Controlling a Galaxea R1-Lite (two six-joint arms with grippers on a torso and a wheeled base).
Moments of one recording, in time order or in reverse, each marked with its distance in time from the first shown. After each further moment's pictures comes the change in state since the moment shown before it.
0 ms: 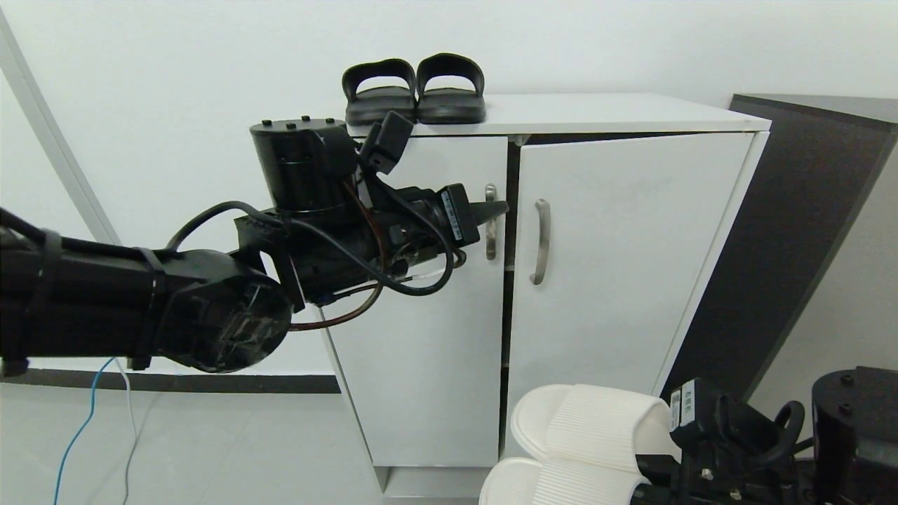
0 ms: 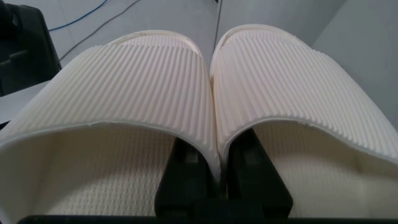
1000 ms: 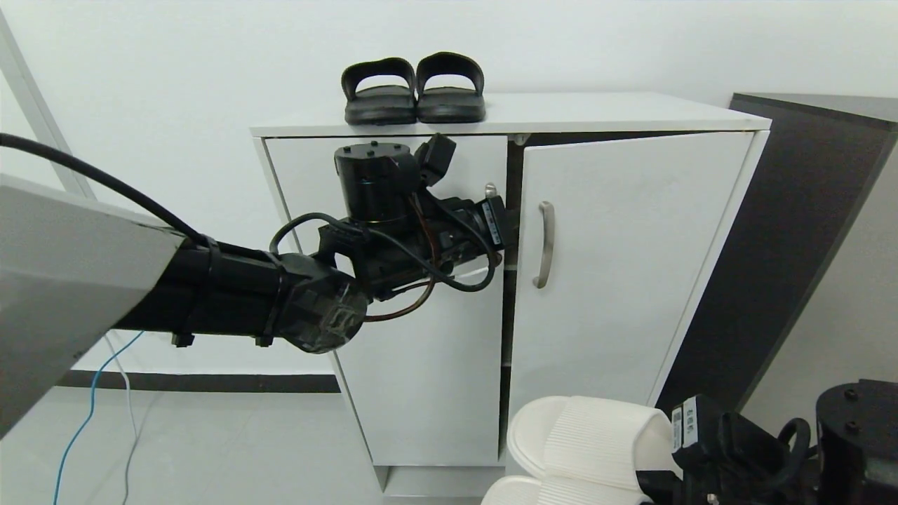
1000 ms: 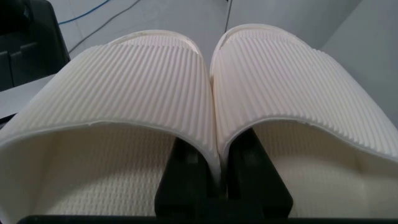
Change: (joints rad) left arm -0.030 0.176 -0.146 -0.040 0.000 -0.006; right arm 0.036 -0.009 0.017 0.004 -0.004 0.000
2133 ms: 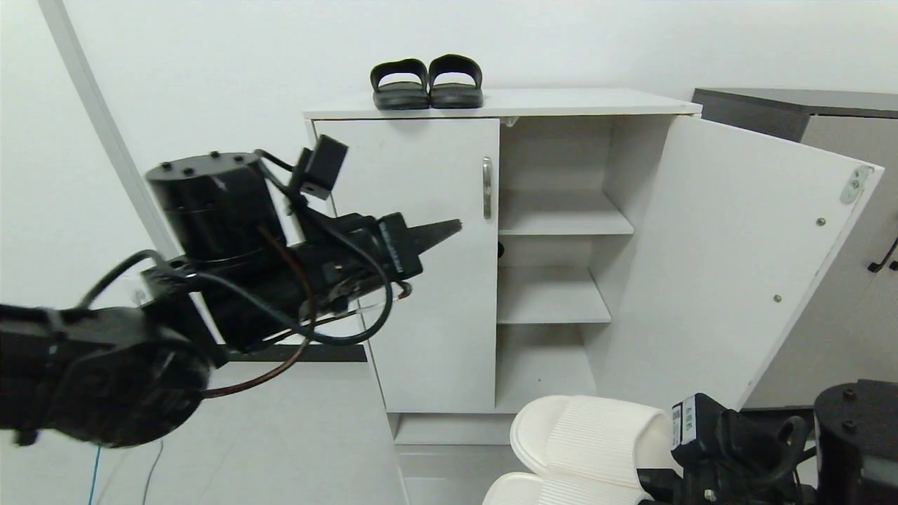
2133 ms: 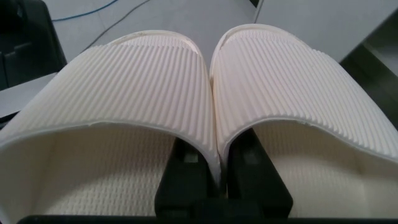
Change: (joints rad) left arm 0.098 -0.344 0.462 -0.145 0.000 0.014; right arm -0.016 0.005 0.003 -0.003 -0.003 0.006
